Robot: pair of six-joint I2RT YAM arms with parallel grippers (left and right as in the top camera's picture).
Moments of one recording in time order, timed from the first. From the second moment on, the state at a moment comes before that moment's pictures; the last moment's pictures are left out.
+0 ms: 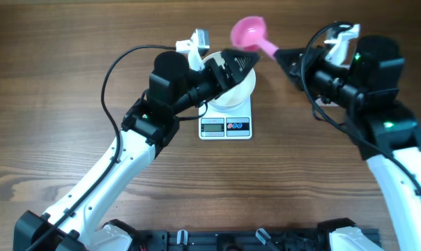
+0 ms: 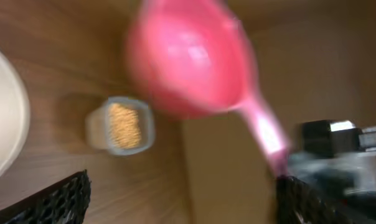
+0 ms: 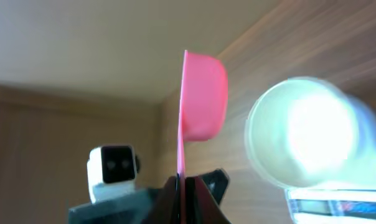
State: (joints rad) left arm -0.52 1.41 1.05 0.11 0.48 -1.11; right arm 0.17 1.20 1.27 -0.51 -0.48 0.94
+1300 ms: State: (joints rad) left arm -0.77 1.61 1.10 -0.59 -0.05 -0.51; right arm 0.16 1.21 1.39 -0.82 0.35 0.33
